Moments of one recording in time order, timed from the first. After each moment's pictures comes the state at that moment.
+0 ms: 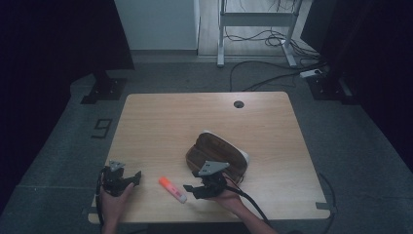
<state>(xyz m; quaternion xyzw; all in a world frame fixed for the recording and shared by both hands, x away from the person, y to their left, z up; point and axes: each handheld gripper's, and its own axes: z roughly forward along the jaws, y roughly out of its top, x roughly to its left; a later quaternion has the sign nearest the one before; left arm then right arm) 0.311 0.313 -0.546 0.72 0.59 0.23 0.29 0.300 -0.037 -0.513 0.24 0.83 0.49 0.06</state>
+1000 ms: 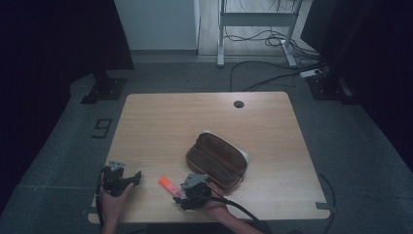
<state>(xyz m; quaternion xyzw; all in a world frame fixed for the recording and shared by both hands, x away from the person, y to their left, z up) 0.311 0.313 -0.546 0.72 0.59 0.23 0.29 0.284 0.008 -0.548 0.22 0.87 0.44 0.06</state>
